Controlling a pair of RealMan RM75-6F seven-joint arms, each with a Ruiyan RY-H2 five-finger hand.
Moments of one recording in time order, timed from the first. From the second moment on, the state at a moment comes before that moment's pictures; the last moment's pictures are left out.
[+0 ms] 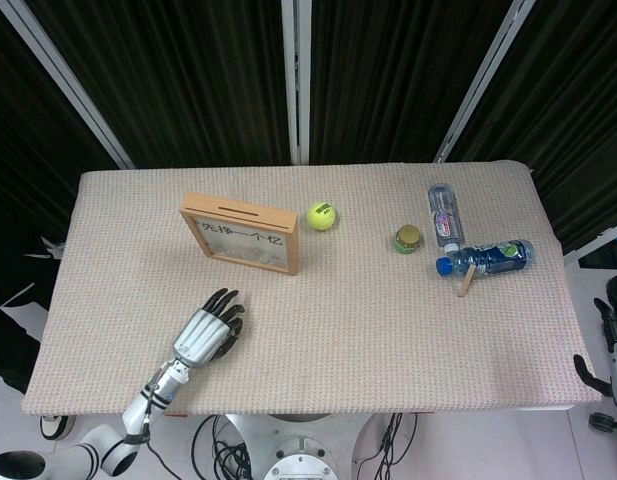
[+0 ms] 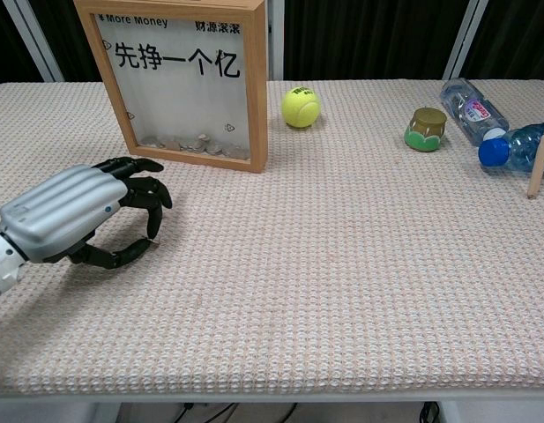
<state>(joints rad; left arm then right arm) -0.48 -1.87 0.04 -0.92 1.70 1.34 0.01 -0.02 -1.09 0.07 -1.54 -1.39 1.47 0.05</state>
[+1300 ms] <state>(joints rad) -0.55 -1.18 -0.25 -1.72 1.40 1.26 0.29 -0.02 -1.08 0.09 -1.57 -1.40 1.49 0.03</state>
